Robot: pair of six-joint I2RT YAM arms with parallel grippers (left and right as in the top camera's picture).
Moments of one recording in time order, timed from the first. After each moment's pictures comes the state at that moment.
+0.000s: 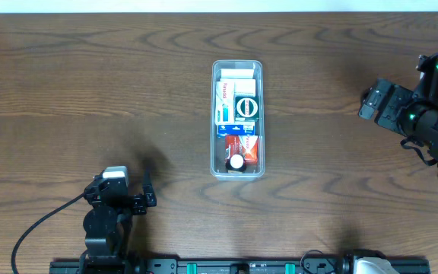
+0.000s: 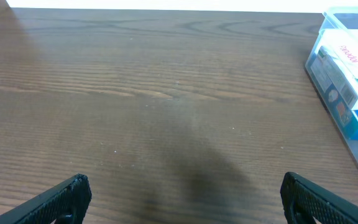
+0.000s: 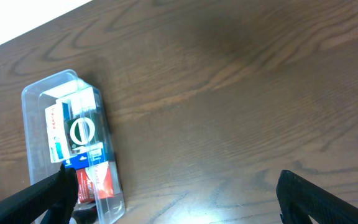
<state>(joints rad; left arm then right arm) -0.03 0.01 0.14 -0.51 -0.06 -0.04 -0.03 1.24 1.62 -1.28 -0.01 0.39</state>
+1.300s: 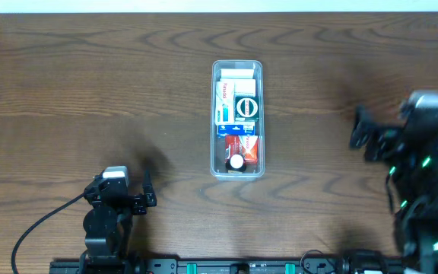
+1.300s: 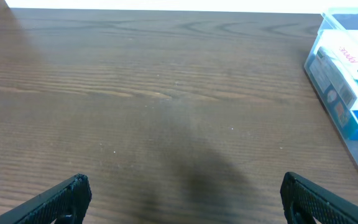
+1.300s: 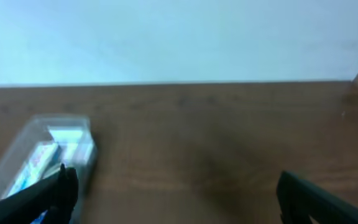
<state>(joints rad) -0.03 0.01 0.14 -0.51 -0.06 -0.04 -0.02 0.67 0.82 -0.49 -0.04 0.06</state>
